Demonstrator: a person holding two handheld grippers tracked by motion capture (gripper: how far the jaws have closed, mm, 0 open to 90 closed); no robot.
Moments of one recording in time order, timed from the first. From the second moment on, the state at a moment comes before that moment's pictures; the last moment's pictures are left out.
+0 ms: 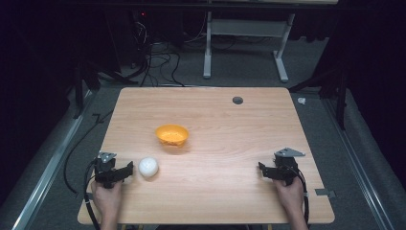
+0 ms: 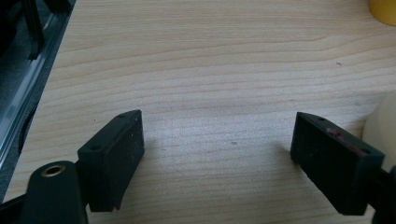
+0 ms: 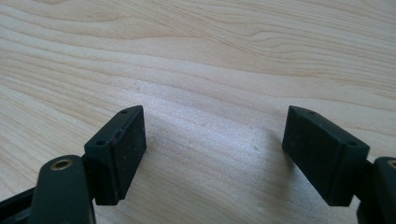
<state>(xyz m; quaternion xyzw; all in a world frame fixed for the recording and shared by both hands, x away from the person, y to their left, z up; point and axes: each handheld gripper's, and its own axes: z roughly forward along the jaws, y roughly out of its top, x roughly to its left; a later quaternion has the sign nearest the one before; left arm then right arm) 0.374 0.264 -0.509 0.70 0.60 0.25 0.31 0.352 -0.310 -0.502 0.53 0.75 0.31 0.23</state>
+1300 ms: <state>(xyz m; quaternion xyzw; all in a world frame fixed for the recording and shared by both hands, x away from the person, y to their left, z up) 0.373 0.268 -0.508 0.69 0.60 0.24 0.32 0.352 -0.310 -0.502 0.53 0.75 0.31 0.23</state>
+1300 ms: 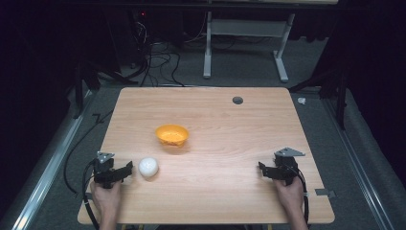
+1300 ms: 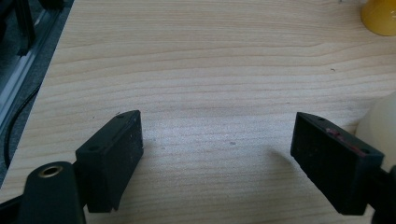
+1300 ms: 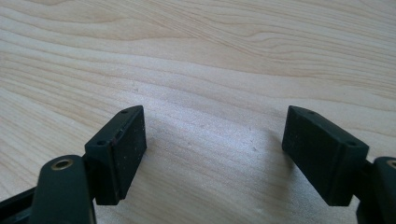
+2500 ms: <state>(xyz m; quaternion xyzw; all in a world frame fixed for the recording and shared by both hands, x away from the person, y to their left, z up) 0.342 0.245 -0.469 0.70 0.54 0.21 0.42 0.351 -0.310 -0.502 0.53 0.75 0.31 0.23</state>
